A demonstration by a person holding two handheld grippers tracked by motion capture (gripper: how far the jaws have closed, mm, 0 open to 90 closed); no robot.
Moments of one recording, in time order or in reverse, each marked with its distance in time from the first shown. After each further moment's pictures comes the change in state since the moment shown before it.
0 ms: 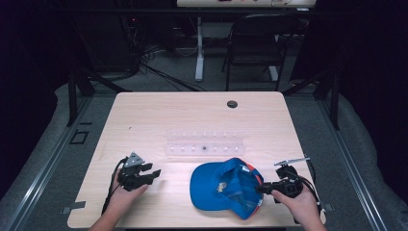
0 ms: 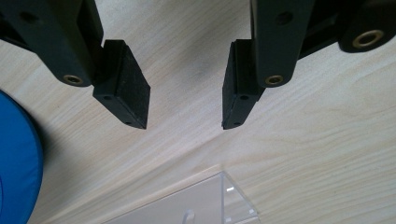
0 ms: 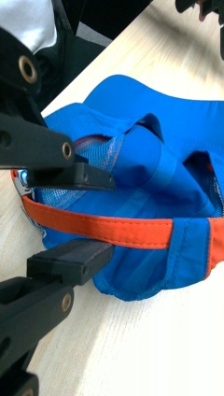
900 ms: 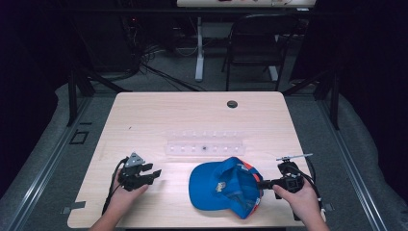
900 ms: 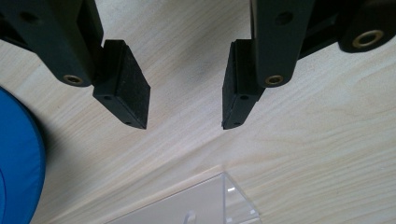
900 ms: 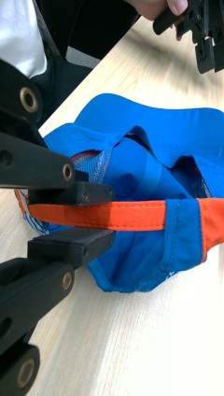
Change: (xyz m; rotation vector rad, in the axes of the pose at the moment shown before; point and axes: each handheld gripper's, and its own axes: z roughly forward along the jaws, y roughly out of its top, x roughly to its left) left arm -0.001 0.000 0.001 0.002 -0.002 -0.003; right arm 0.000 0.010 -0.007 0.004 0.032 0.095
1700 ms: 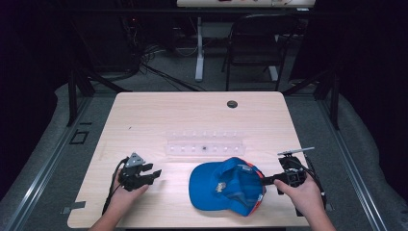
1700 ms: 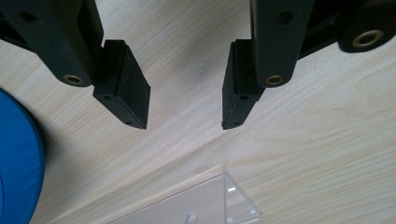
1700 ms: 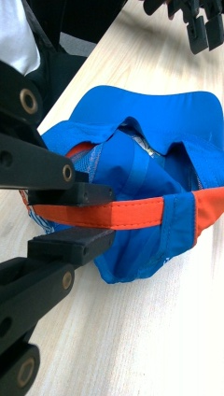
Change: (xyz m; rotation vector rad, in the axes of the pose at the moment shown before) left arm -0.001 0.000 0.001 0.002 0.001 0.005; right arm 0.010 0.015 -0.013 0.042 -0.093 0.051
